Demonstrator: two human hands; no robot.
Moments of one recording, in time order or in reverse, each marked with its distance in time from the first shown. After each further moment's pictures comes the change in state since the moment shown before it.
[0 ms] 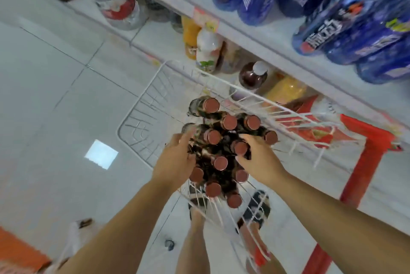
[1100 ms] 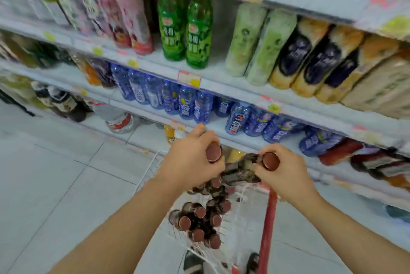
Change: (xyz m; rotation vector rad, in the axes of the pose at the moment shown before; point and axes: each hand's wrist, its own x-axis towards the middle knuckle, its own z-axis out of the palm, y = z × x) left_hand -0.121 0.209 -0.192 0.129 0.381 0.727; right_hand -0.203 -0.092 -0.176 0.222 0.737 -0.204
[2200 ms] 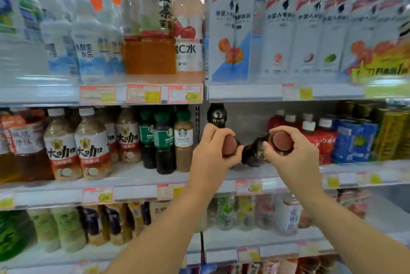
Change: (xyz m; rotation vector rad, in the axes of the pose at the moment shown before) left_hand 0.196 0.540 0.070 -0.322 0.599 0.771; right_hand -0.032 0.115 -0.523 -0.016 1.086 -0.410
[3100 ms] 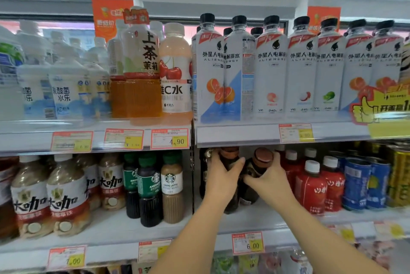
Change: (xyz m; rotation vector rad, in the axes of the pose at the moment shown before) left_hand 0.071 -0.024 0.088 -0.417 -0.111 -0.618; right_hand 0.071 0.072 0.067 0.184 -0.194 0.332
